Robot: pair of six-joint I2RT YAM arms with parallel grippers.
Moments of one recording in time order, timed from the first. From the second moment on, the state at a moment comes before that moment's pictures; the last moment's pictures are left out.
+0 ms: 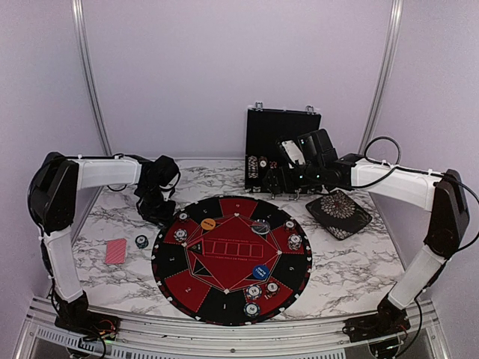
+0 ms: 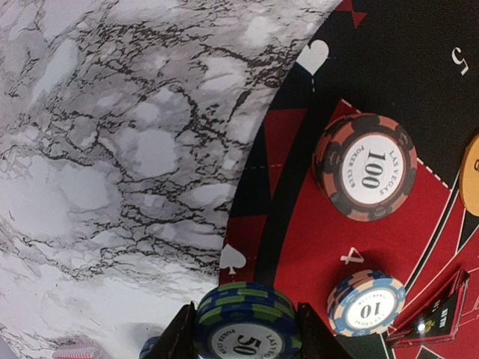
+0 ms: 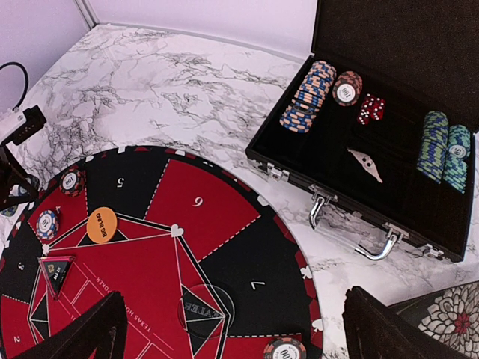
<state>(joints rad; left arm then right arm) -0.49 1.93 1.39 -0.87 -0.09 -0.29 0.59 1.64 1.28 -0.29 -0.02 0.13</state>
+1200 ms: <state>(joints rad) -0.50 2.05 1.48 -0.87 -0.07 -0.29 0.59 1.64 1.28 -0.29 -0.02 0.13</state>
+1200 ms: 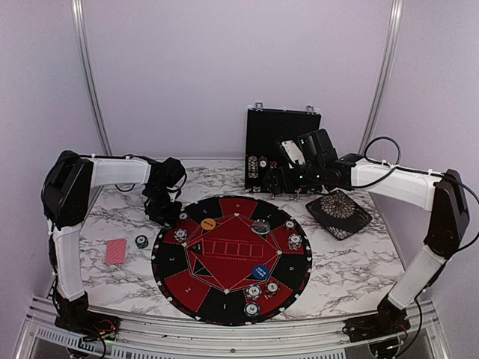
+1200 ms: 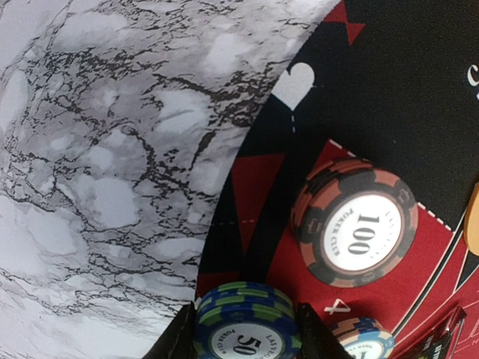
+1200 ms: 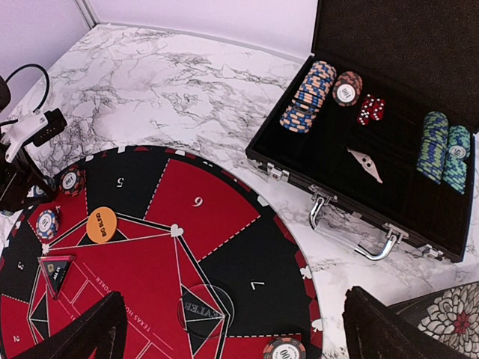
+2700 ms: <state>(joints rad) -0.51 2.06 1.49 -0.87 -0.06 -0.29 0.59 1.64 1.28 -0.29 -0.02 0.13</state>
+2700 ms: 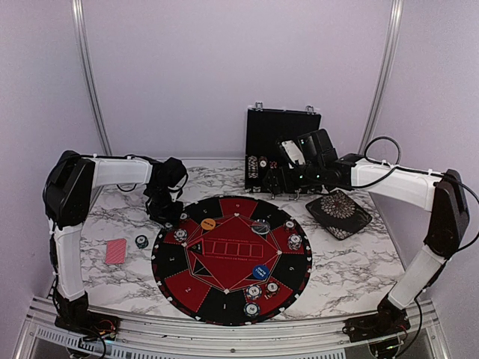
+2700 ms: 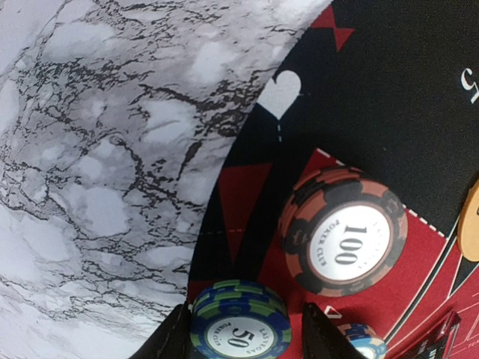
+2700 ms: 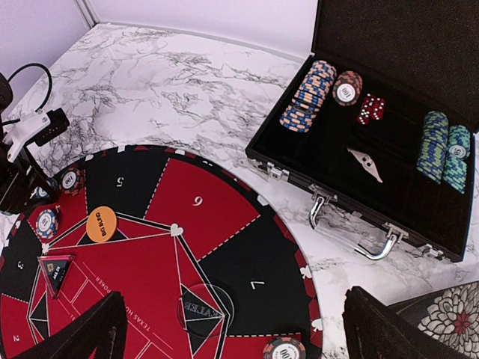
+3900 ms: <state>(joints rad) -0.50 1.68 1.15 -0.87 -0.13 -0.35 0.59 1.62 1.28 -0.29 -0.03 0.13</state>
